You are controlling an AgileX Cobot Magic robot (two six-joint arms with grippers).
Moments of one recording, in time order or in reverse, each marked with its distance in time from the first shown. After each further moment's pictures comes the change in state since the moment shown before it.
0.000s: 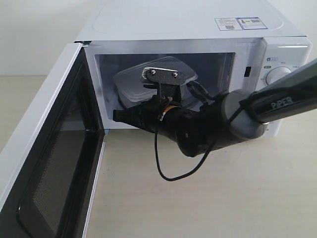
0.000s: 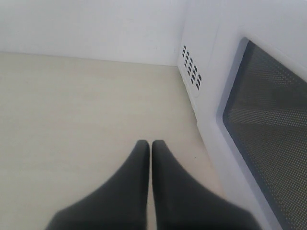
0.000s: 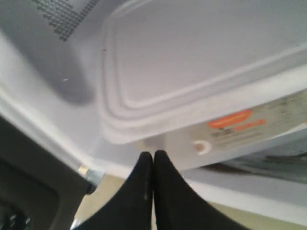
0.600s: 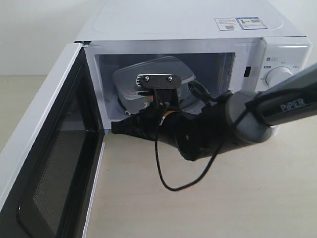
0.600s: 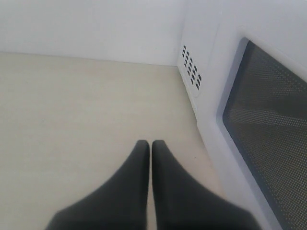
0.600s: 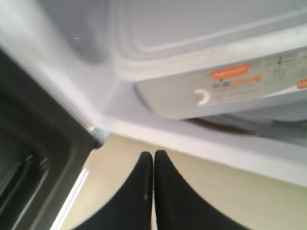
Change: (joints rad) left arm 0.000 0.000 0.000 0.000 0.000 0.000; right arm 0.038 -0.065 0.062 0.053 0.068 -0.134
